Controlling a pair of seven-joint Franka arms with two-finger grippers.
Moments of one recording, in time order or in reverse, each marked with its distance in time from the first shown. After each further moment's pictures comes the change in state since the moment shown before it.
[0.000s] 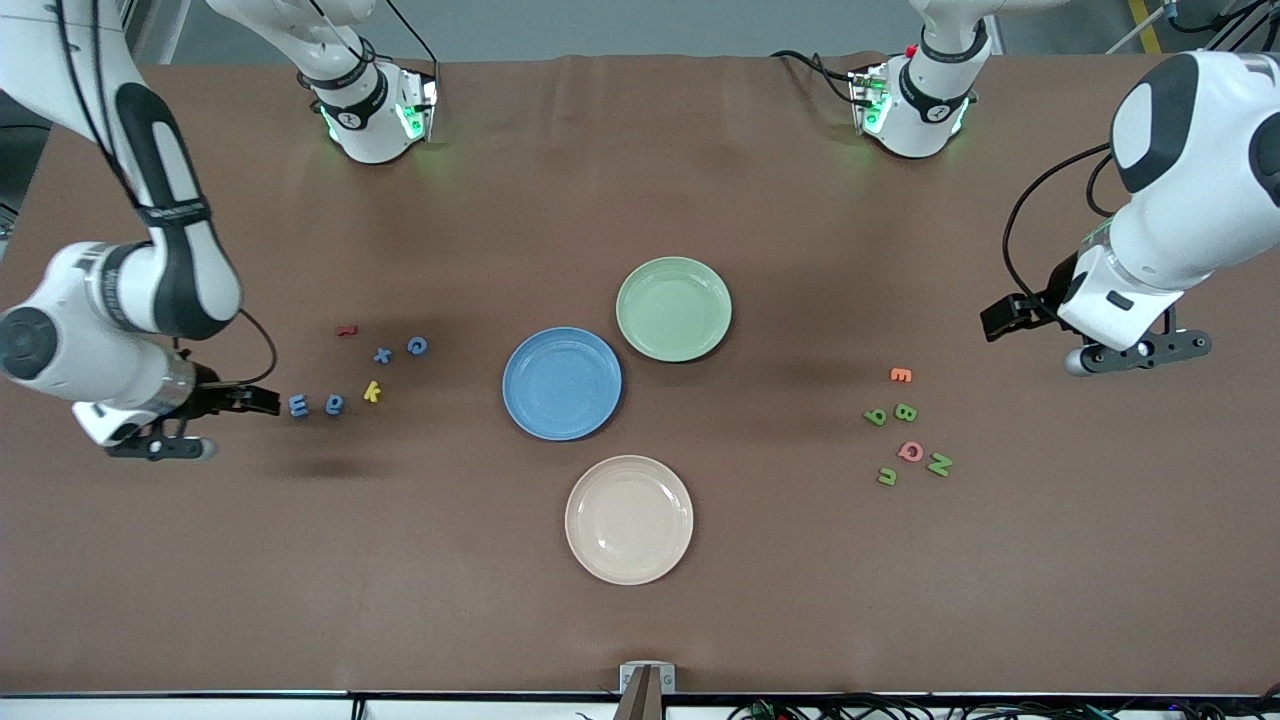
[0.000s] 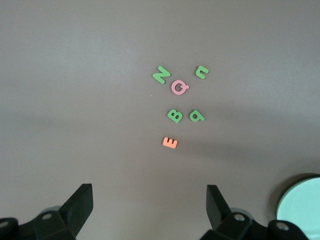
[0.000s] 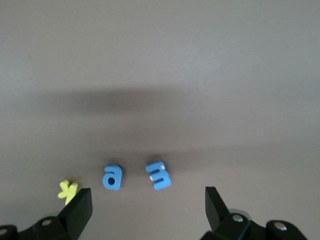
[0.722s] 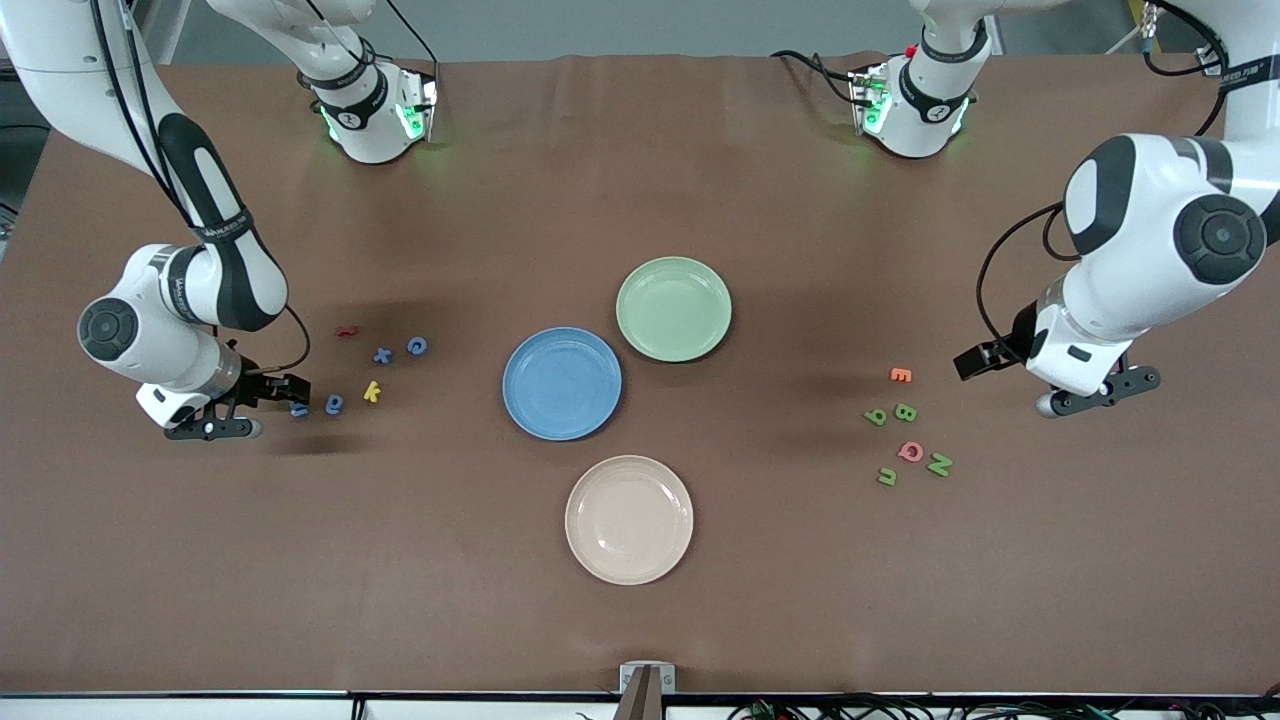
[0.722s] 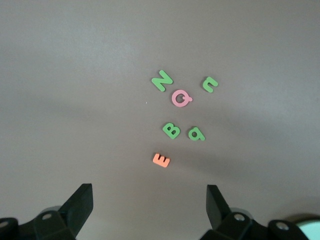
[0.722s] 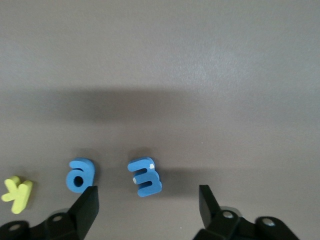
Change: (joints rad) left arm 0.001 0.111 0.001 -0.057 0.000 0.160 -0.161; right arm -0.021 0.051 -0.008 -0.123 0.000 0.175 -0.088
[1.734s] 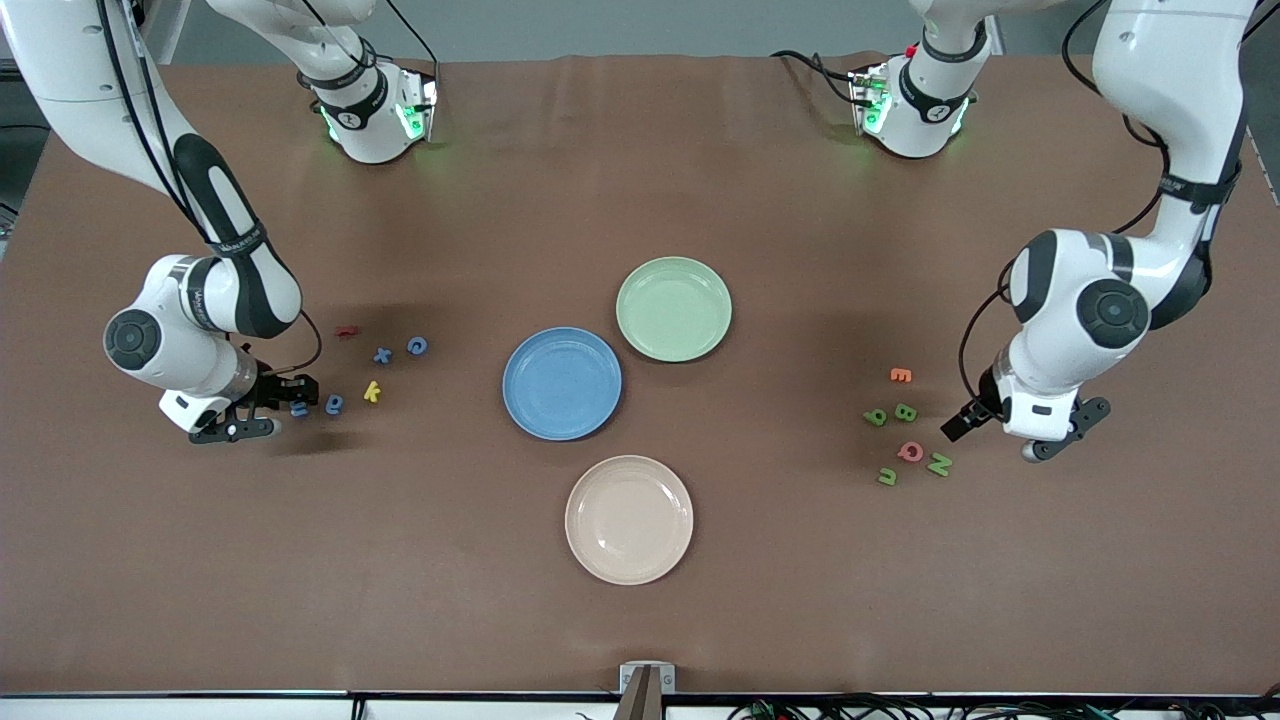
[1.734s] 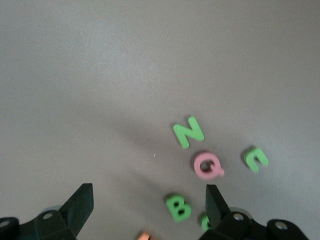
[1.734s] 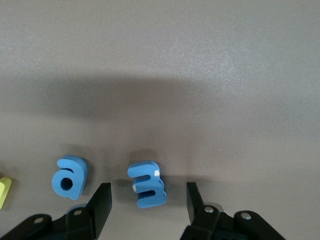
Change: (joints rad) left arm 0.042 0.240 0.005 -0.109 0.184 0.448 -0.402; right arm 0.003 0.050 0.005 0.000 0.000 0.033 -0.074
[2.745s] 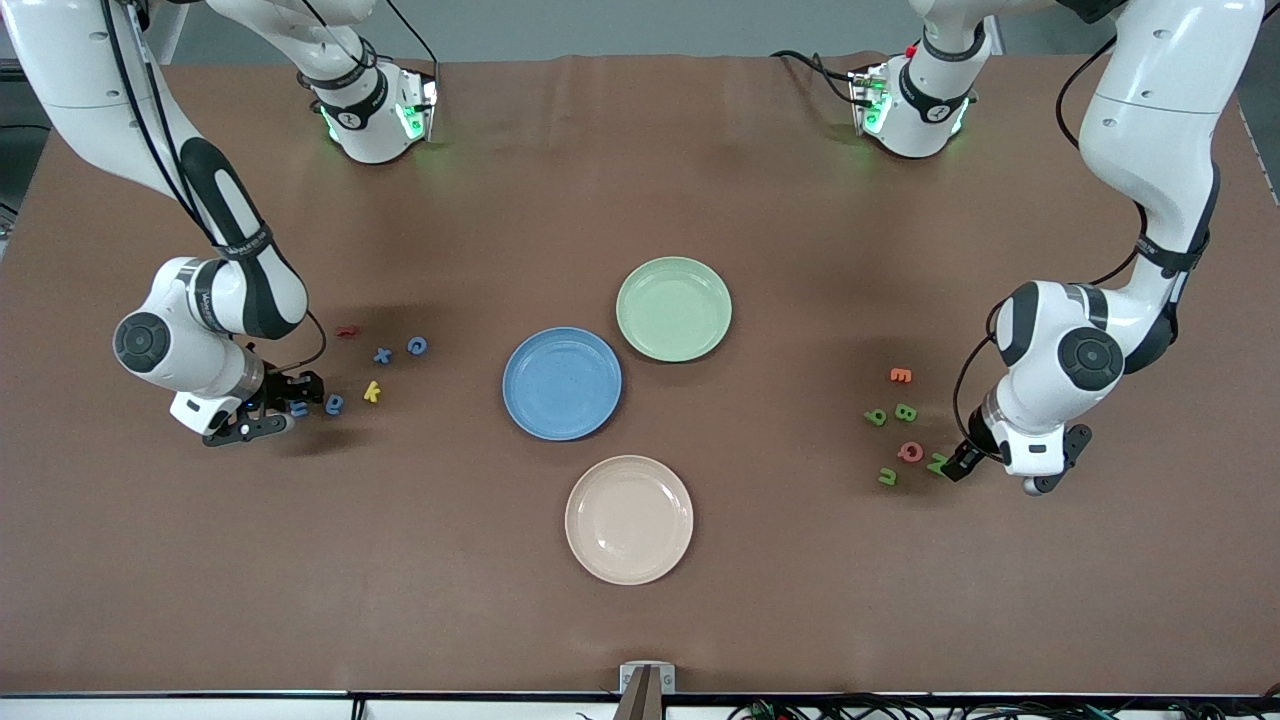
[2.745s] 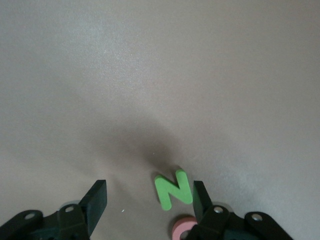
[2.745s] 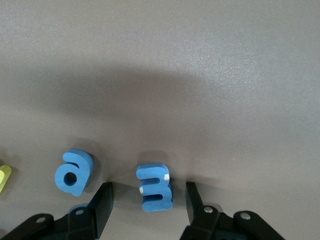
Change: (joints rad) left arm 0.018 0.187 0.008 0.121 0.012 0.110 -0.173; right arm 0.006 0.013 0.001 0.000 -0.002 0.005 -0.091
